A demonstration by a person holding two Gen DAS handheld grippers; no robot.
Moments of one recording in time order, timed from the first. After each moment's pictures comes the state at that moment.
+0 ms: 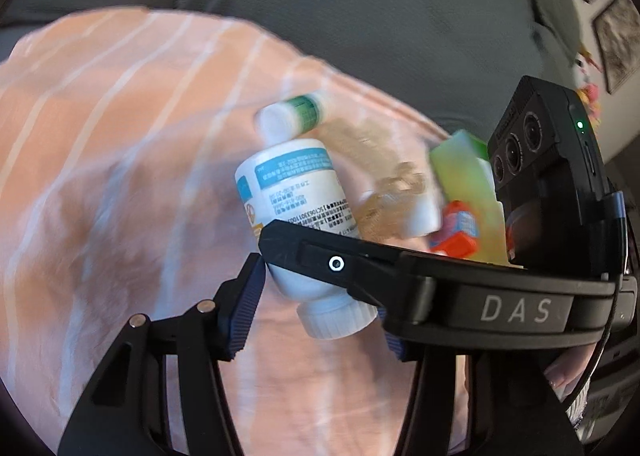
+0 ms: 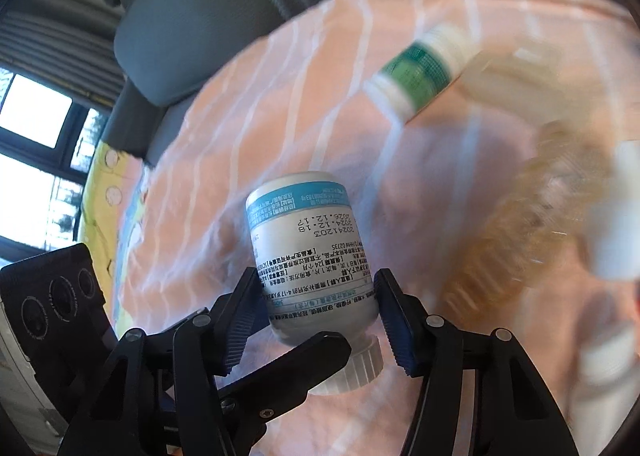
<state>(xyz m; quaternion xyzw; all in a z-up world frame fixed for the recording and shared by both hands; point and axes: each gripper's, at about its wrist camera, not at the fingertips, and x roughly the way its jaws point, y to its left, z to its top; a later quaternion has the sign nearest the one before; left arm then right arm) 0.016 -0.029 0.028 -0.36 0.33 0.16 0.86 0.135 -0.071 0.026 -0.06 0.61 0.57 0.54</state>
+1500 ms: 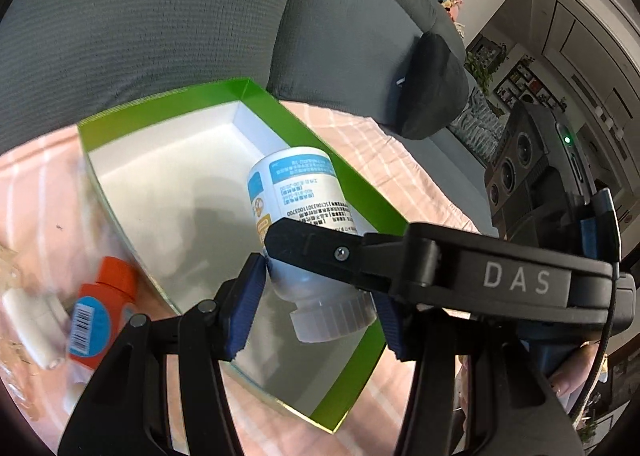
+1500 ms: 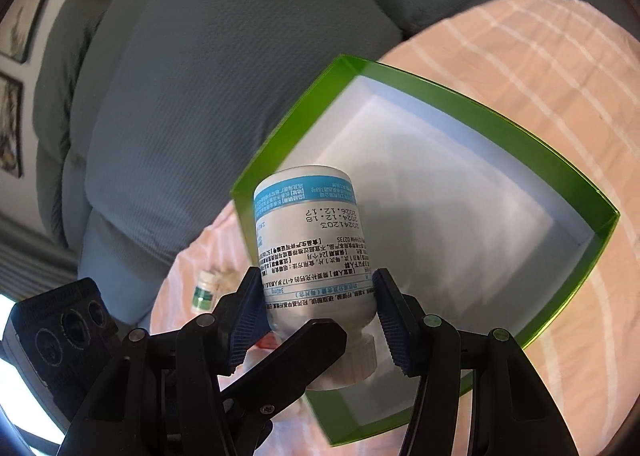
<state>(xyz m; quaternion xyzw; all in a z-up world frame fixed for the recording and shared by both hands) 0.252 -0.202 0.092 -0.23 0.39 -0.11 0.89 0.335 -0.326 0.062 0.19 0.58 0.34 0.72</state>
